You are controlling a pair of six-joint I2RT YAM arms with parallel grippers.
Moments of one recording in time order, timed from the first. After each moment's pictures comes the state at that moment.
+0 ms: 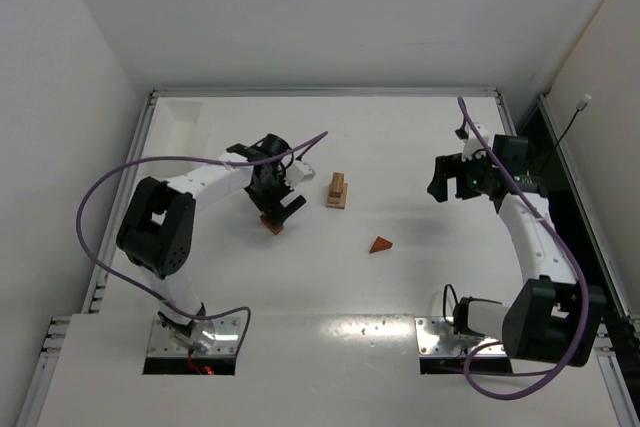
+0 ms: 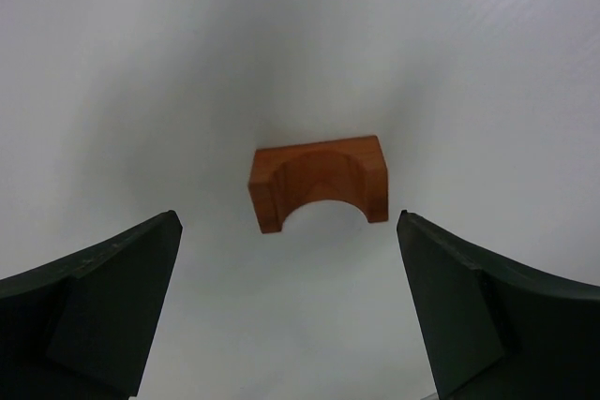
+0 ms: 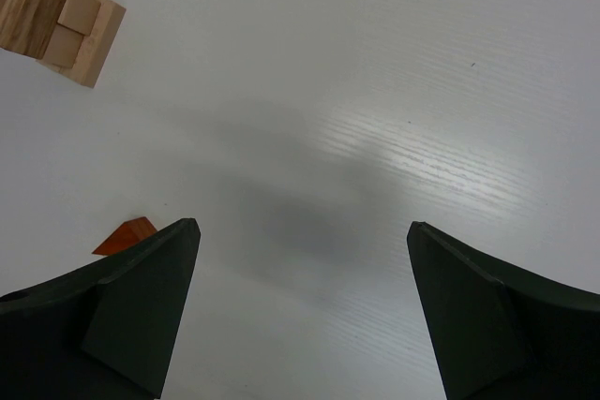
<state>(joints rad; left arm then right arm) -0.46 1.73 1.20 -0.75 0.08 0.42 -0.16 1.21 0.87 -0.48 -0.43 -0.25</state>
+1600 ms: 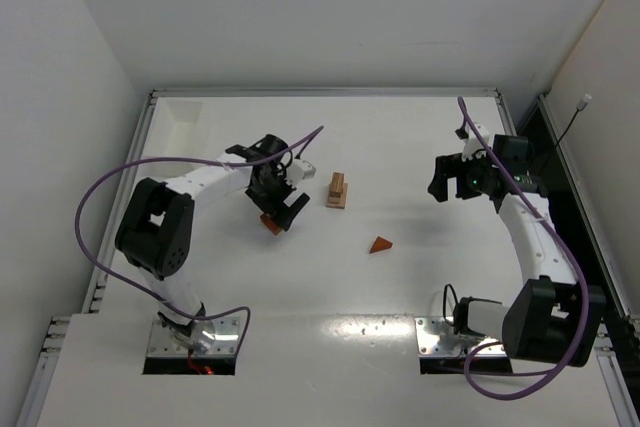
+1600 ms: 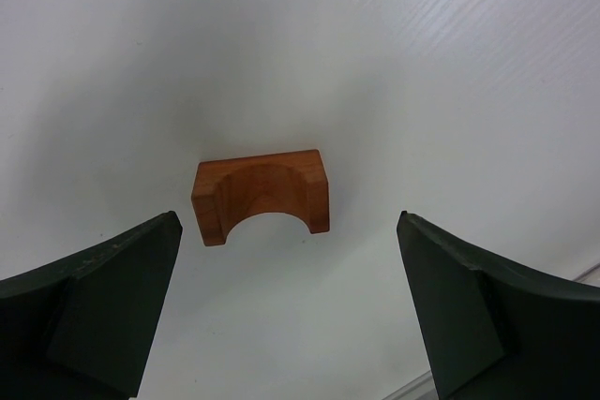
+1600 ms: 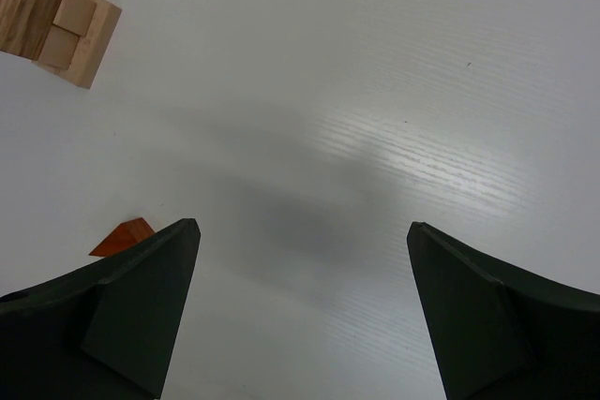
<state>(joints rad) -0.46 1.74 1.20 -0.74 0.20 0.31 -0.16 1.21 0.87 -0.48 -0.42 -0.25</state>
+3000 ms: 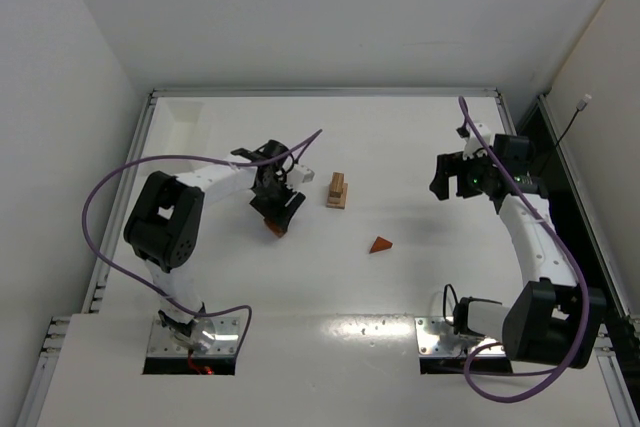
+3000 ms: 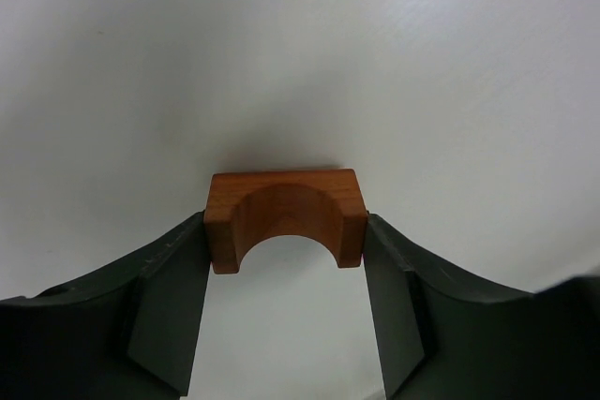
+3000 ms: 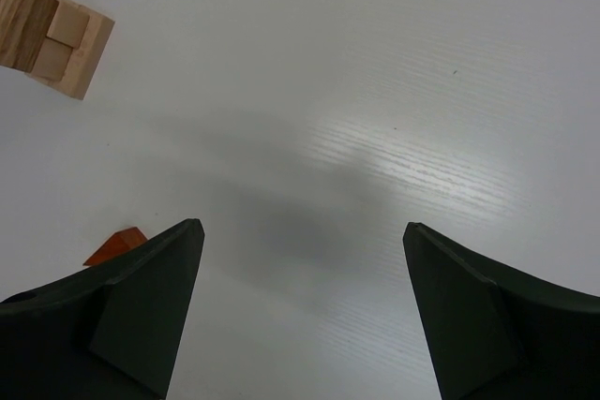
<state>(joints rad) -0.45 1.80 1.18 -0.70 0.18 0.23 -0.16 1.20 0.87 -0.47 -0.40 -0.24</state>
